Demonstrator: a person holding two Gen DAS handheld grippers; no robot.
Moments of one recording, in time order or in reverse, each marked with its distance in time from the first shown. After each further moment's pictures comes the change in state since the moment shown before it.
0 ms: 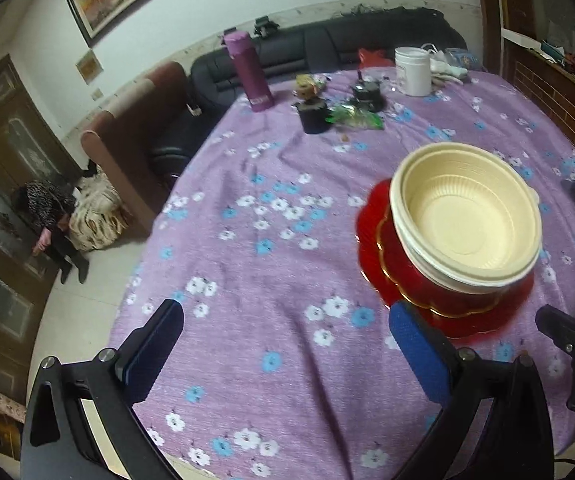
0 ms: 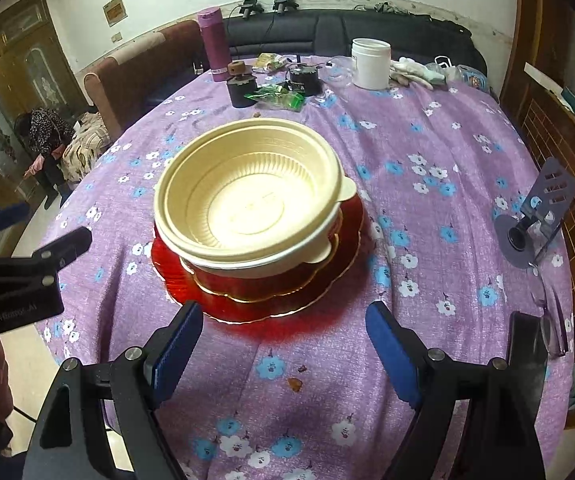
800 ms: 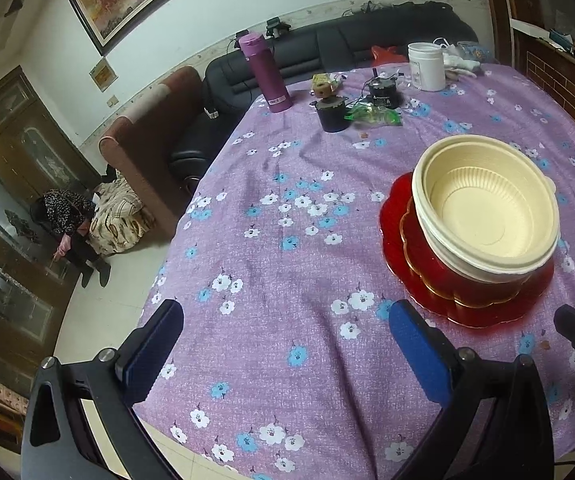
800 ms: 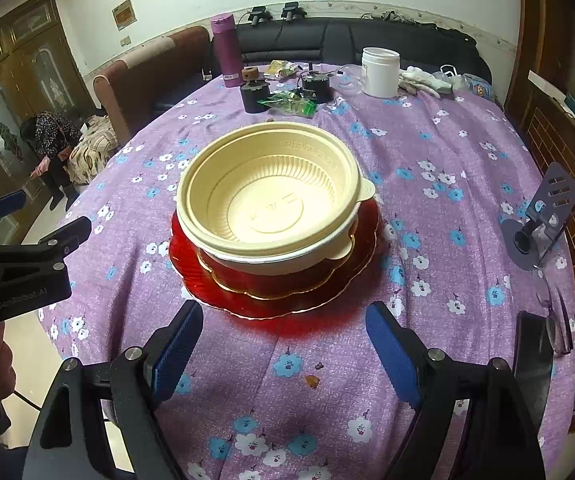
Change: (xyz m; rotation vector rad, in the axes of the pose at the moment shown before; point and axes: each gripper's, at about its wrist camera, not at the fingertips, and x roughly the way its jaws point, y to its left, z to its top) left arm -0.003 0.003 -0.006 0.025 0.002 0.078; right arm -0.005 0.011 -0.008 -0.012 -0.030 0.016
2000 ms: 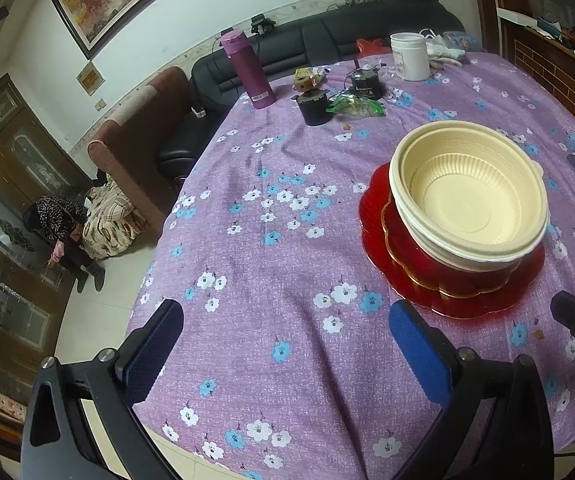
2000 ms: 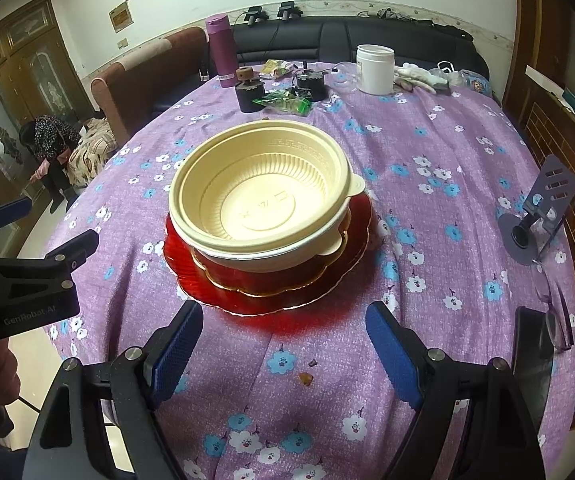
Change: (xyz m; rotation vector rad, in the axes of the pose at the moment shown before) left arm 0.000 -0.012 -0.005 0.038 0.015 -0.031; right arm -0.001 -0.007 -0.003 0.017 0.001 0.001
